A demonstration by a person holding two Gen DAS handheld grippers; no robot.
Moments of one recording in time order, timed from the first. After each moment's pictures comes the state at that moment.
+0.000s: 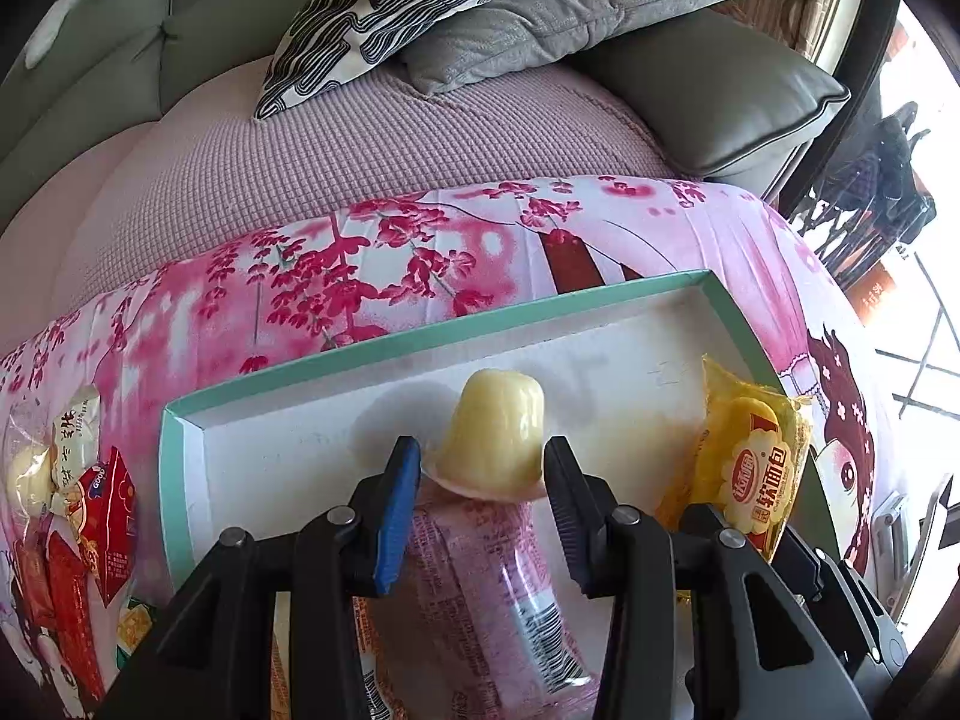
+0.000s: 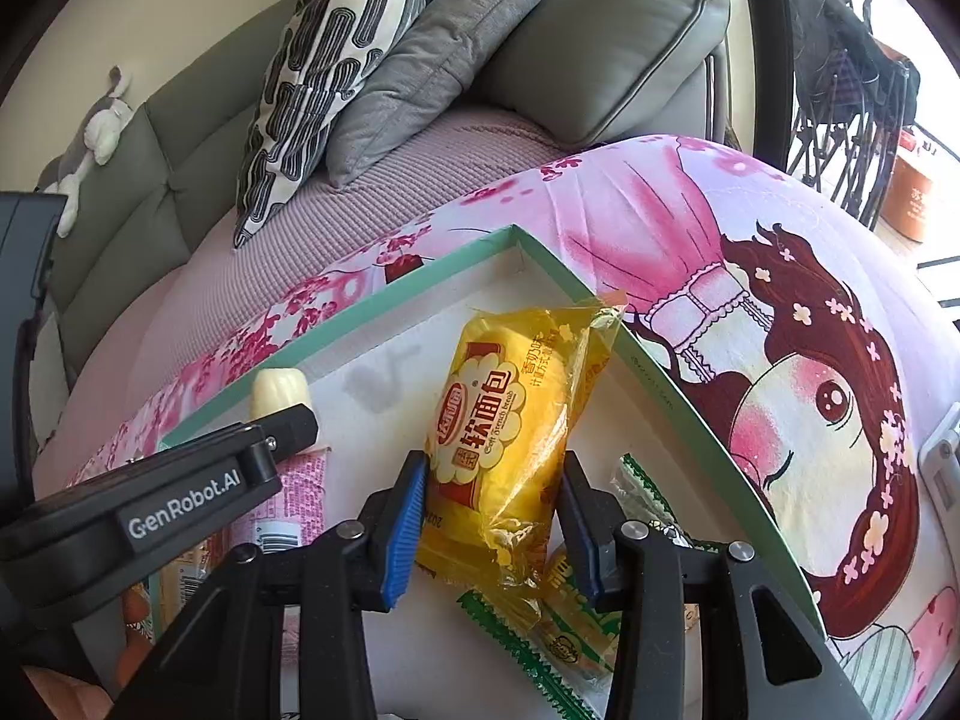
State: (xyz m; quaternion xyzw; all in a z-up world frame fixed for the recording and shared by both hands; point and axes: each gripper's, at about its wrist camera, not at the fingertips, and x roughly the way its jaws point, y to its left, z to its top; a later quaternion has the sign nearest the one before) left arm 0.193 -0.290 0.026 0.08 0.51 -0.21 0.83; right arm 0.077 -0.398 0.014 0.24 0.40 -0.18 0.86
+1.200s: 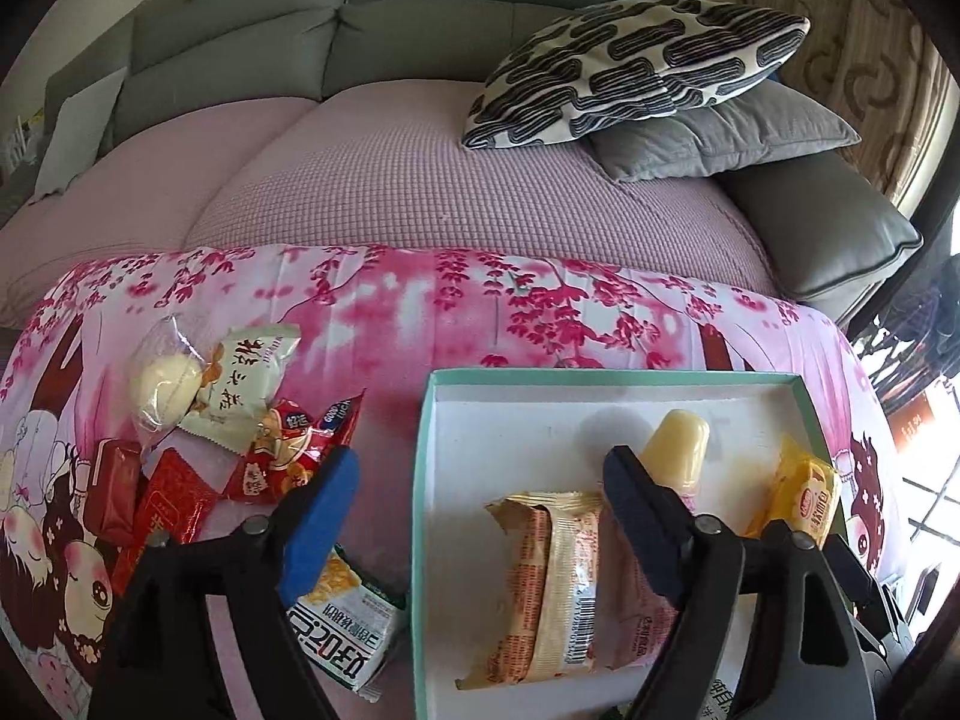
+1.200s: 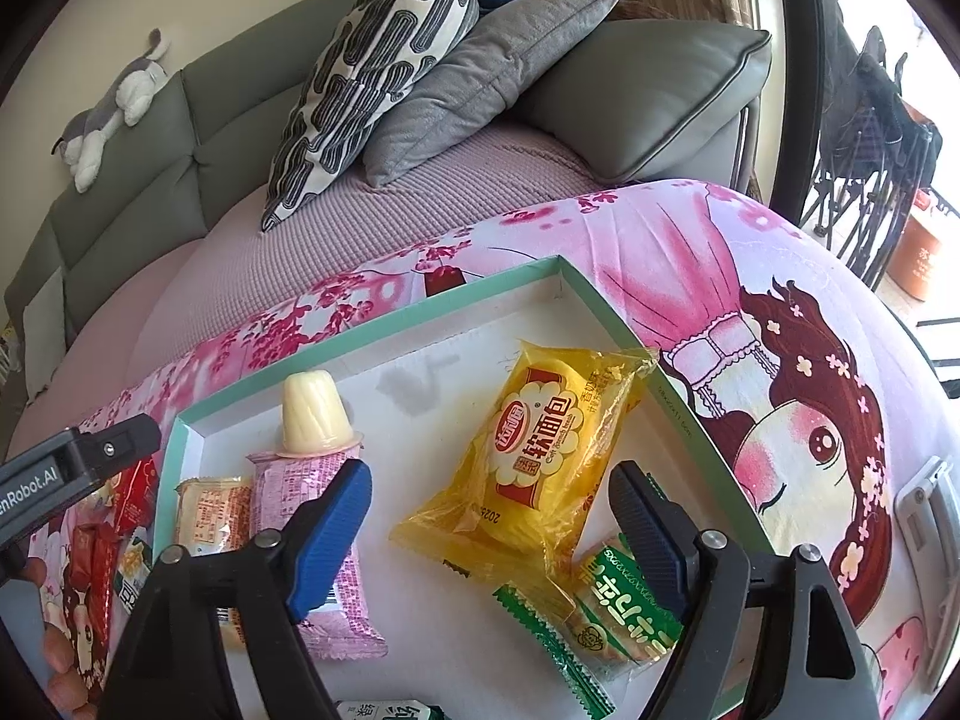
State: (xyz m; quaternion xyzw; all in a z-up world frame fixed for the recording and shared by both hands) left arm 0.185 -0.180 0.057 -0.01 0.47 -0.09 0.88; right arm 0.080 -0.376 0.032 0.18 0.40 -0.17 0.88
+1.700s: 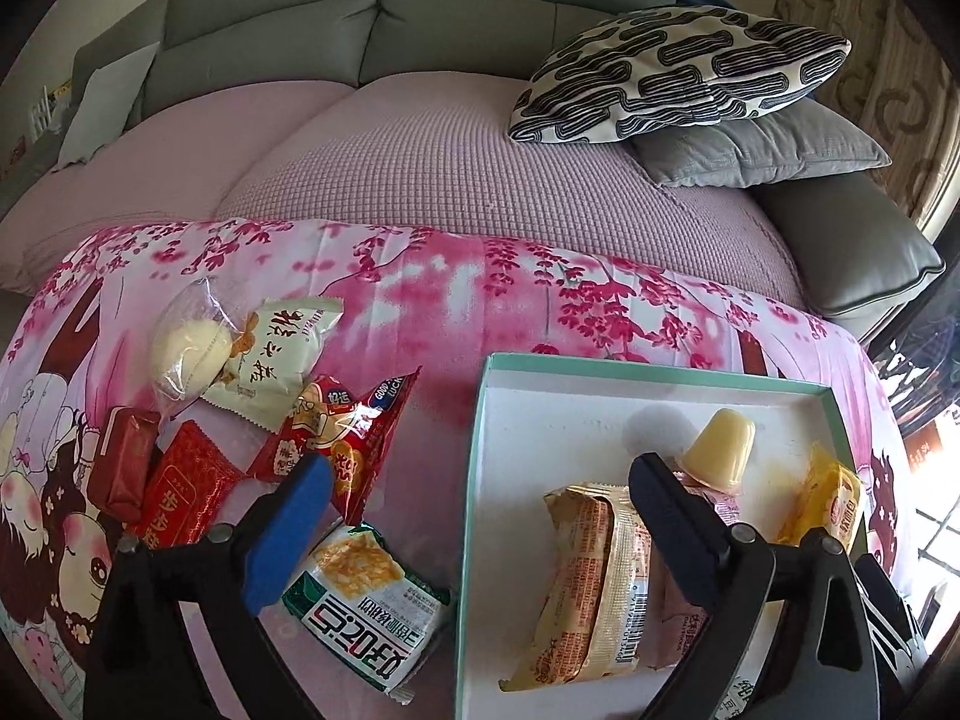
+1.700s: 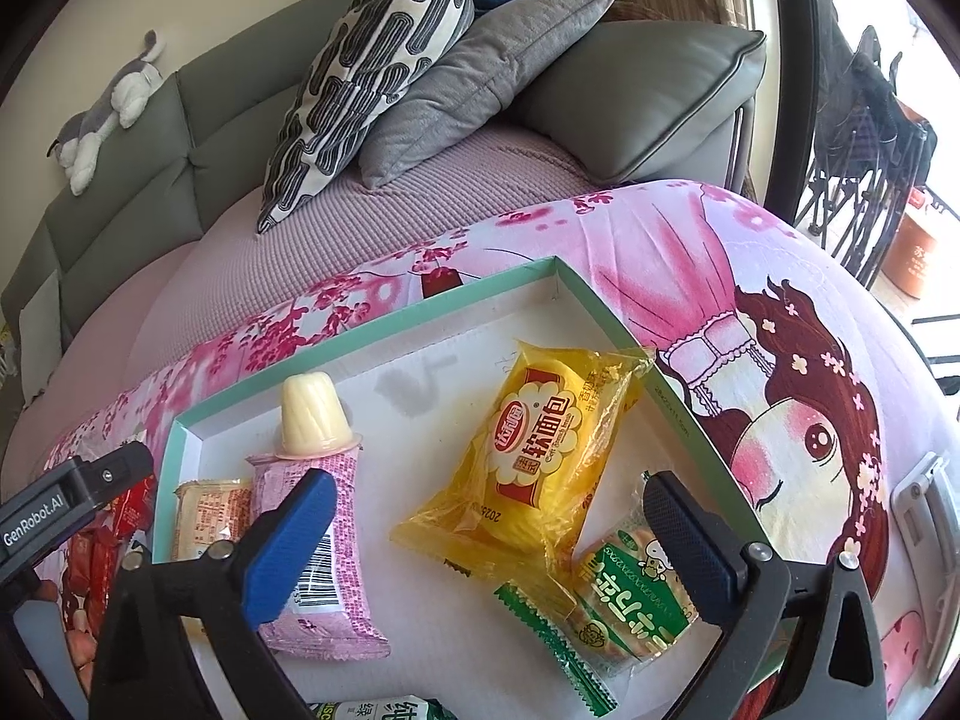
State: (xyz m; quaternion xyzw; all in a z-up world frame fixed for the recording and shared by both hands) left arm 0.182 -0.161 0.047 -0.03 0.47 -0.07 0.88; right arm 0.080 -0.373 0.034 0.18 0.40 -0.18 0.88
